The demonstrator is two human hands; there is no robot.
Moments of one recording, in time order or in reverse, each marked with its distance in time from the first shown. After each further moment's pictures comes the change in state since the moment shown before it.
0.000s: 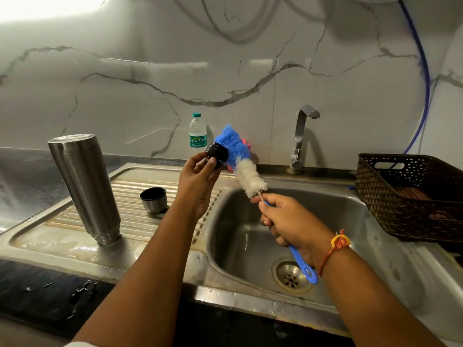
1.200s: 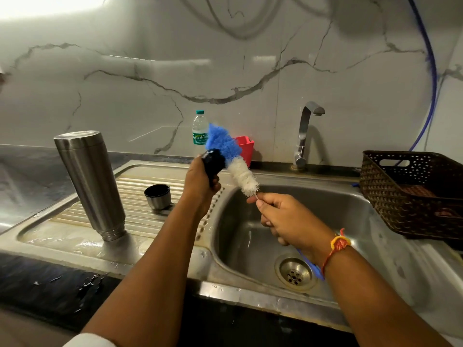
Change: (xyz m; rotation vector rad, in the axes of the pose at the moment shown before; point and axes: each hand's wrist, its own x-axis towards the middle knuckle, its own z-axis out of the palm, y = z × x) left_hand -0.004 0.002 0.003 0.118 0.126 -0.140; right_hand -0.008 -0.004 0.006 -0.093 -0.060 -0.088
